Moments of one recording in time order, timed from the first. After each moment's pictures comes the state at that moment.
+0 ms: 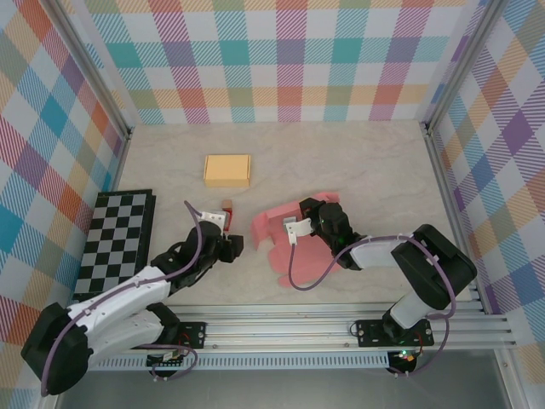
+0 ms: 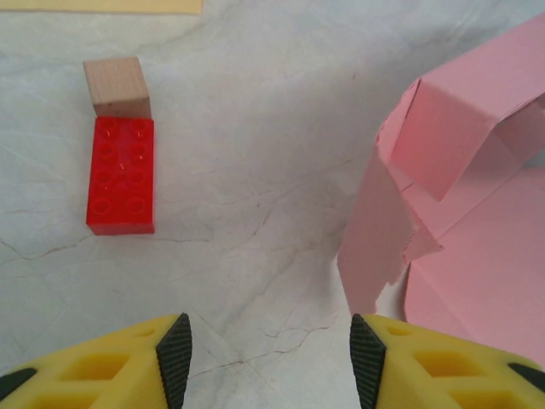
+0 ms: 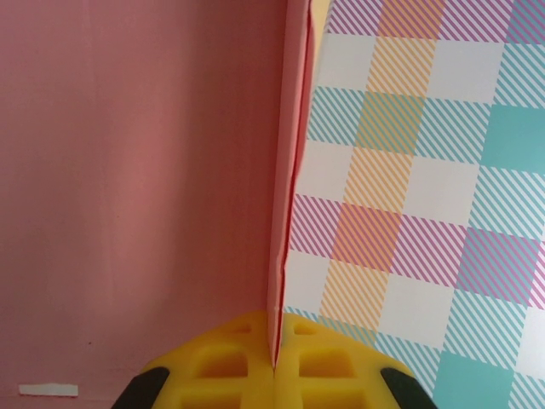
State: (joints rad) left arm -0.69 0.98 0.45 -0.16 -0.17 -0.44; right arm 0.68 1.57 0.52 0.73 0.19 -1.57
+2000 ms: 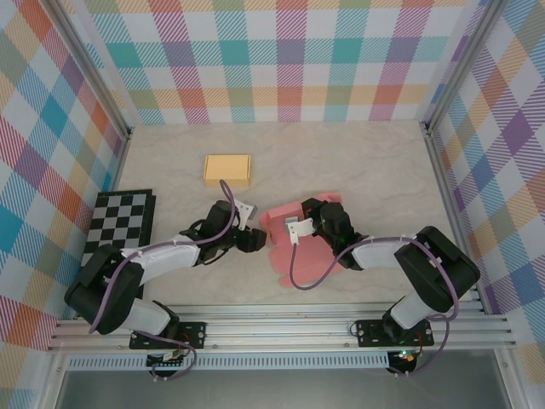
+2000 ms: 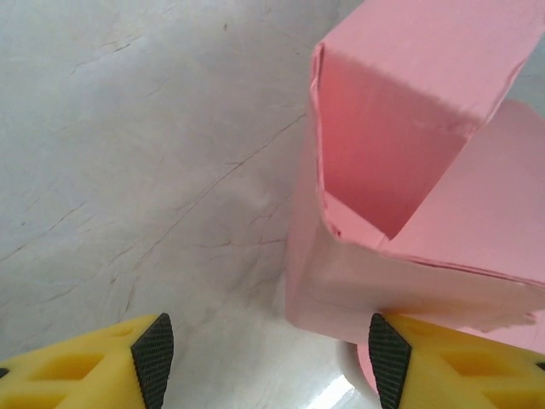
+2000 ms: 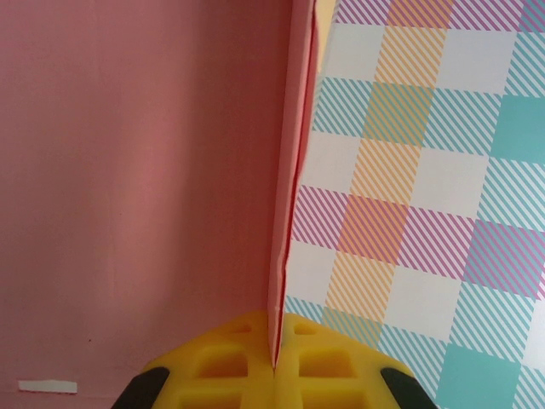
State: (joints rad) left arm -0.59 1.42 0.61 0.05 0.20 -0.24; right arm 0.68 1.55 0.52 0.69 0.20 -1.57
